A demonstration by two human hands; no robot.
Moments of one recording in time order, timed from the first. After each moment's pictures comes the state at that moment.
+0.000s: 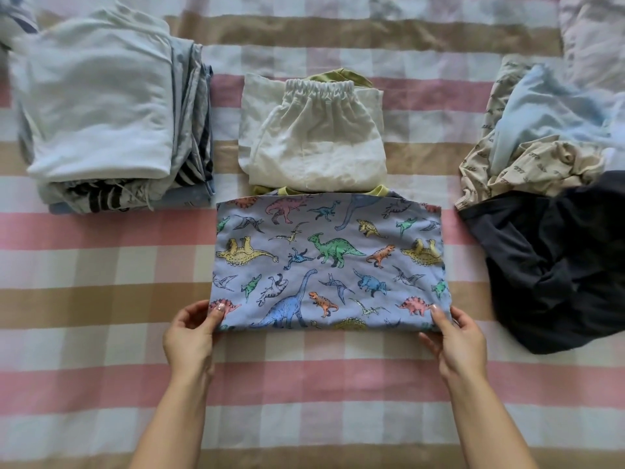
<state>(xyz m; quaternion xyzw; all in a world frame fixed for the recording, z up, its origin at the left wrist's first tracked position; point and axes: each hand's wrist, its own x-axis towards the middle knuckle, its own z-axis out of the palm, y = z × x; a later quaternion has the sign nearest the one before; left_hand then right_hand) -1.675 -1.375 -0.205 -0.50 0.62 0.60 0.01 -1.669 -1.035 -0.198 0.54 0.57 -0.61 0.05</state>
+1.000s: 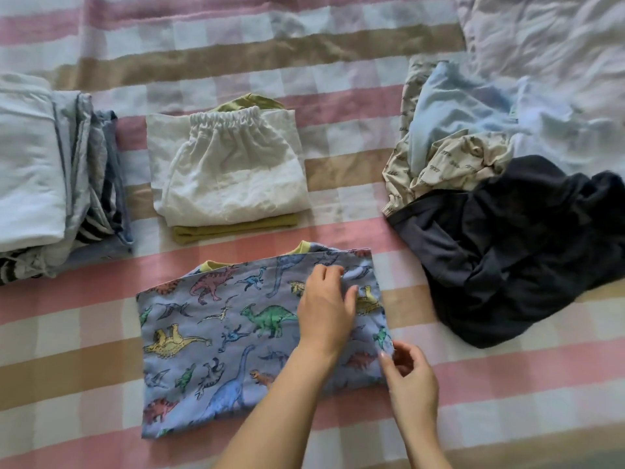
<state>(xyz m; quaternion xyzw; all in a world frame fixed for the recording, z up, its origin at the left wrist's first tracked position) -1.745 -1.129 -0.177 0.01 0.91 0.37 0.17 -1.622 -1.028 -0.189 0.45 0.76 -0.45 0.08</state>
